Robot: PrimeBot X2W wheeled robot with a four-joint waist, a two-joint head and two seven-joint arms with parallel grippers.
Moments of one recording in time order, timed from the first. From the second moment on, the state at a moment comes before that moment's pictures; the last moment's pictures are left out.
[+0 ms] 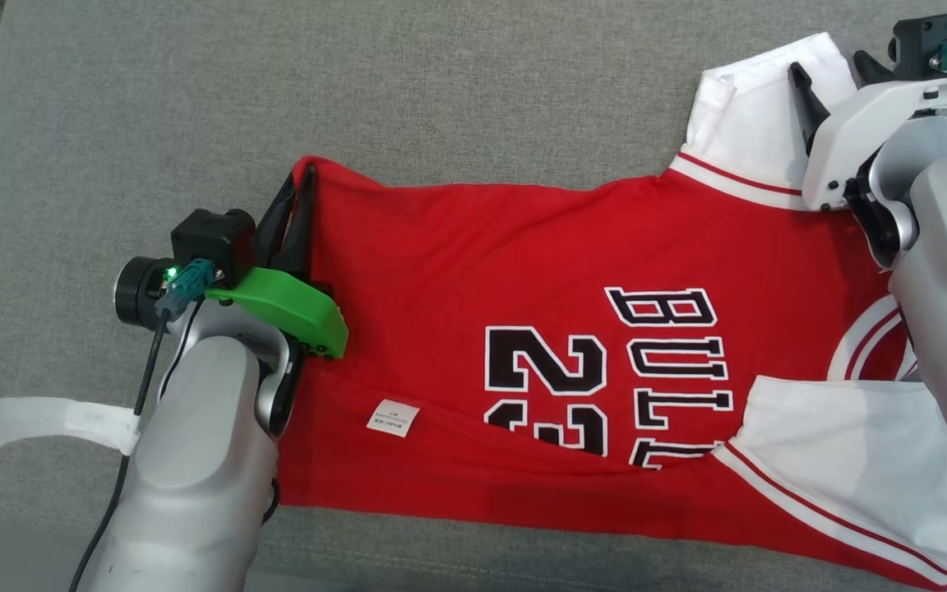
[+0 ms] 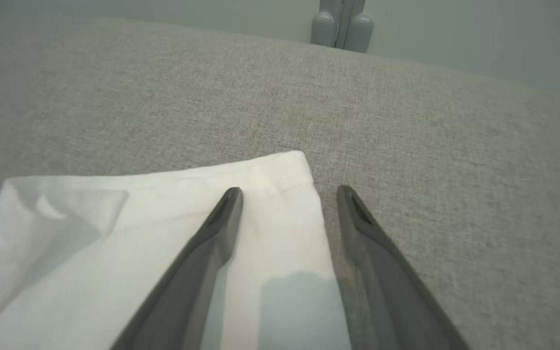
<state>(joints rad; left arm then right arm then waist) -0.65 0.05 -0.23 0.68 -0.24 -0.13 -0.26 -0.99 -0.28 0.20 0.96 0.24 0.13 0.03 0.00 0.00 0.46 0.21</state>
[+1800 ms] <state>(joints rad) -0.63 0.08 -0.10 0.73 -0.17 -0.13 -0.26 -1.03 -0.26 0.28 1.05 0.32 0.13 -0.25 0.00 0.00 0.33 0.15</state>
